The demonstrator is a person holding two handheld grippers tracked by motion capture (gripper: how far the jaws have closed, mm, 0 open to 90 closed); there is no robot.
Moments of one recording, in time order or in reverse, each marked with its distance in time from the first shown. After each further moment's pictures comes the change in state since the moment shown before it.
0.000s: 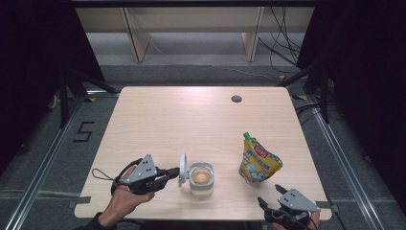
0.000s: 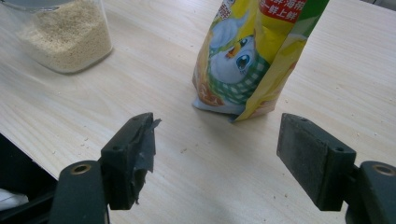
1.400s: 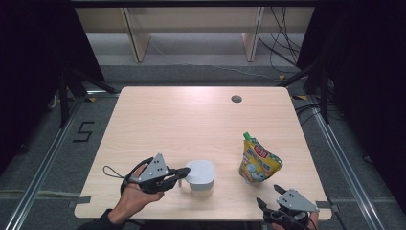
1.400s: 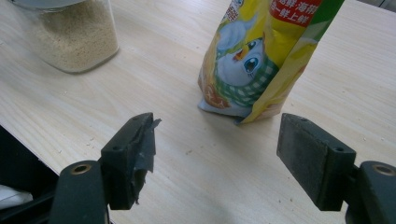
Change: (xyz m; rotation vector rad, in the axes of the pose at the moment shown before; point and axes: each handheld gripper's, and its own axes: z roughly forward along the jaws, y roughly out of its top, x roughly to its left) left arm -0.010 0.010 0.018 0.008 -0.020 0.023; right arm 0.002 0.001 0.001 -0.002 0.012 -0.019
